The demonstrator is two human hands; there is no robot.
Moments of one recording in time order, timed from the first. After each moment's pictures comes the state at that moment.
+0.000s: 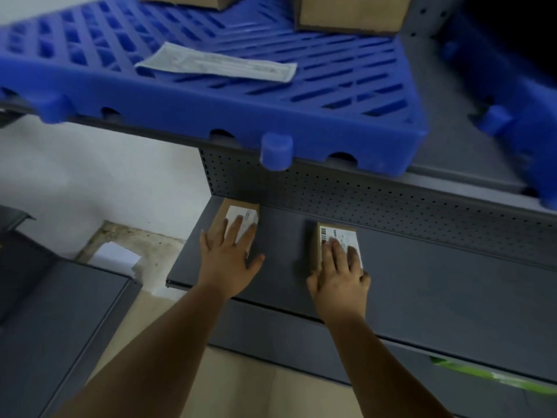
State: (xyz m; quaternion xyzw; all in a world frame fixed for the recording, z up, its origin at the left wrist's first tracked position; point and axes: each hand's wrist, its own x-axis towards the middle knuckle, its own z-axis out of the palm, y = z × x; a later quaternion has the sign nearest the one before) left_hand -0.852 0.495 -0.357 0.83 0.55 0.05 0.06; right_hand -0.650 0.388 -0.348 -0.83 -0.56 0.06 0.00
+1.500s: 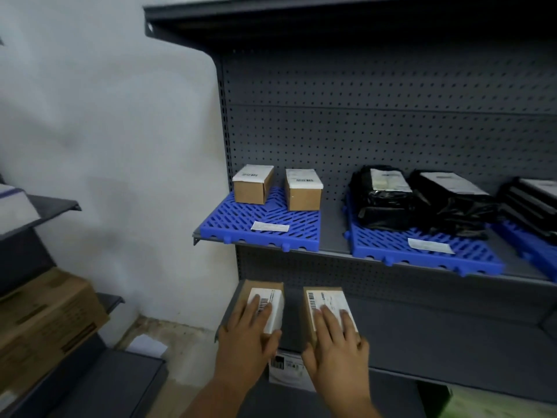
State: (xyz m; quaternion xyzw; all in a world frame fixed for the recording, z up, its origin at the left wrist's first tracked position) left_hand -0.929 0.245 -0.104 0.83 0.53 0.15 0.05; right_hand -0.759 0.170 -0.120 -0.78 -0.58 -0.11 0.20
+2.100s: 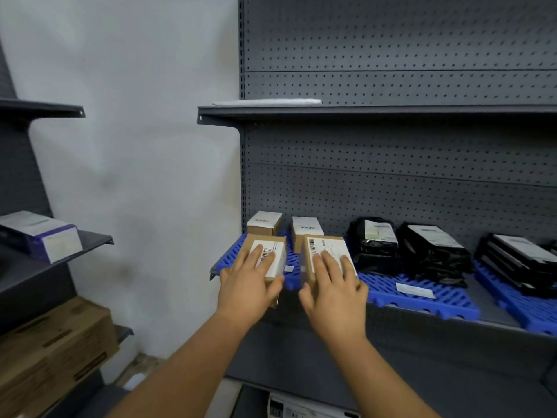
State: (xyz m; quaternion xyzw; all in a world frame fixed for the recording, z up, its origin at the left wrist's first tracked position) left_hand -0.932 0.250 0.081 0.81 0.52 0.26 -0.05; right_hand -0.772 0.186 0.064 -0.73 -0.57 -0.24 0.28
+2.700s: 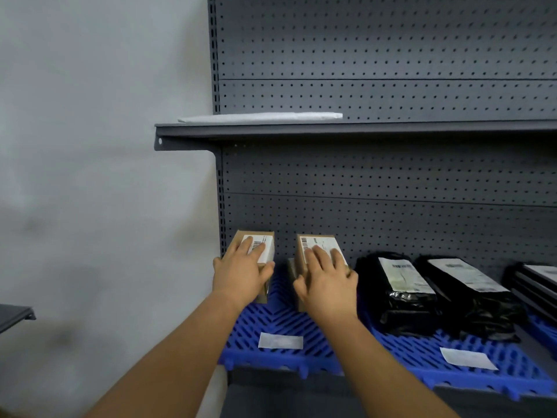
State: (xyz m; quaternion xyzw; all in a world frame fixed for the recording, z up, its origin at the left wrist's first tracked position) left_hand -0.896 0.483 0.140 0.83 0.50 0.23 -0.06; right_hand -0.740 0.396 0.113 -0.78 -0.55 -0.21 0.22
